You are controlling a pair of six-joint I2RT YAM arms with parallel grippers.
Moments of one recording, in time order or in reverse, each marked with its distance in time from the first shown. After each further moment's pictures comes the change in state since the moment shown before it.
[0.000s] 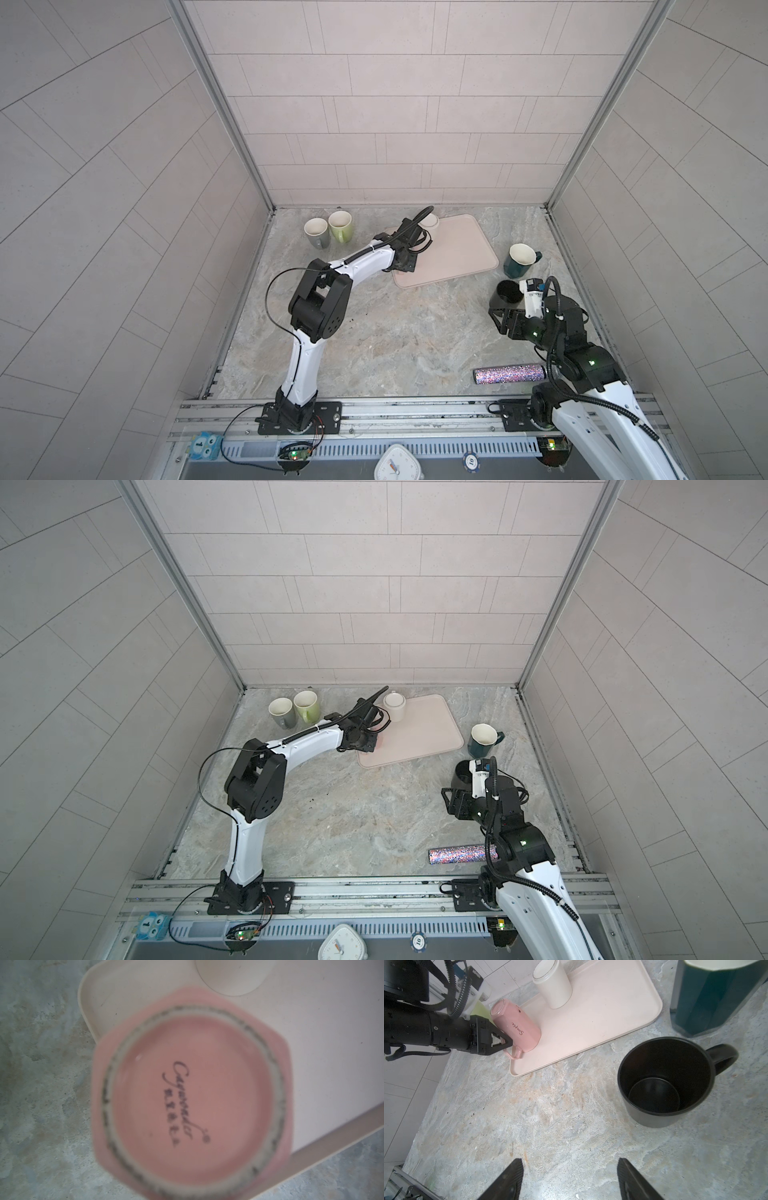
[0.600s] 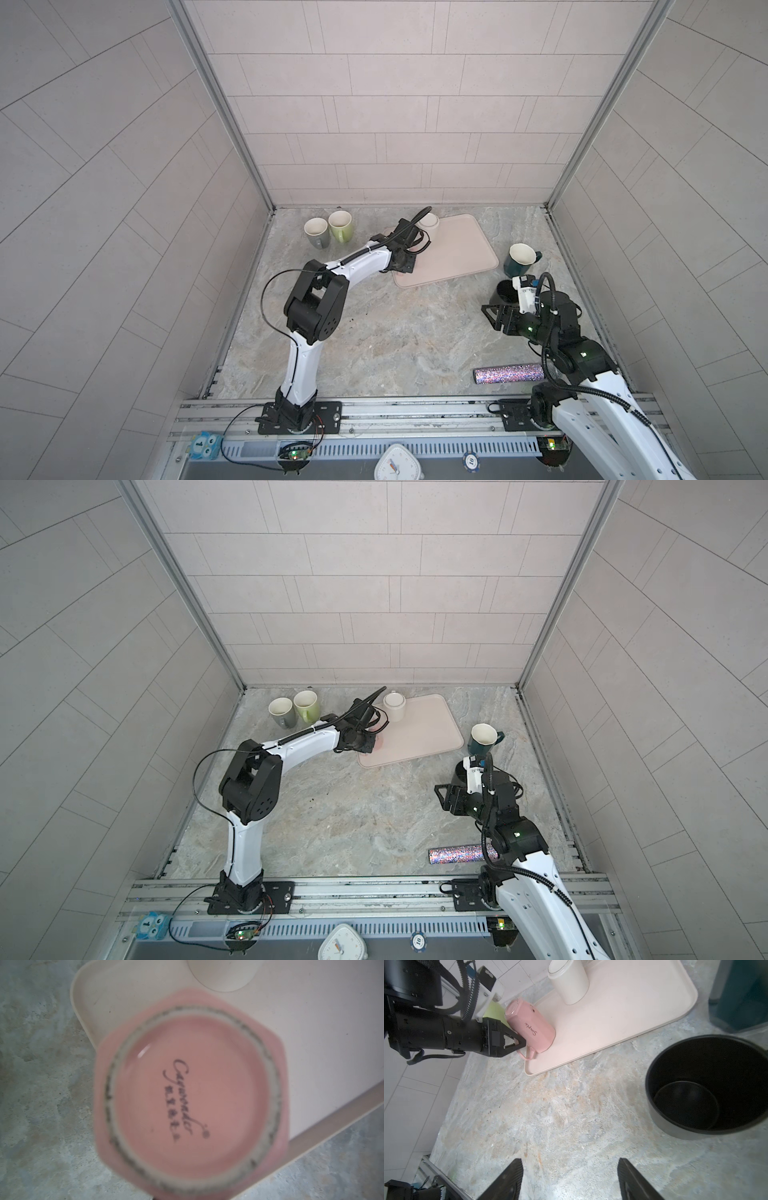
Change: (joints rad) left arm 0.002 -0.057 -0.070 0.039 0.072 0.027; right arm 0.004 0.090 -0.025 0.143 -0.110 0.041
